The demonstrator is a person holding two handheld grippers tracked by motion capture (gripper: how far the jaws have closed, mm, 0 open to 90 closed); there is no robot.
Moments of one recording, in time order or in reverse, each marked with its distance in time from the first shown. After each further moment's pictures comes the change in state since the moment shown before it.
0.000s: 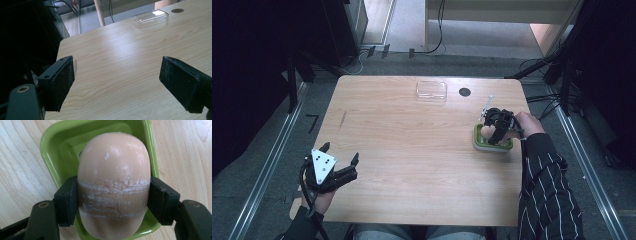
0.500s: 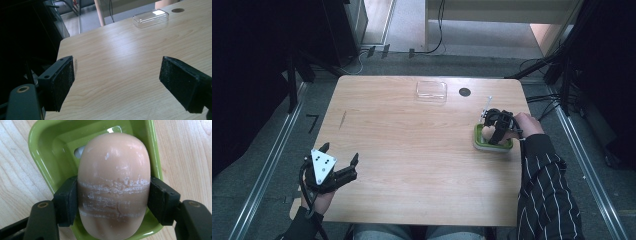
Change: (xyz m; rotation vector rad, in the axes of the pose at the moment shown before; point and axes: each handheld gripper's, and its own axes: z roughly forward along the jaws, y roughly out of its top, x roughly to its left) left arm 0.000 0.000 0.000 0.000 0.001 0.001; right arm -0.003 0.000 0.007 0.023 -0.005 0.018
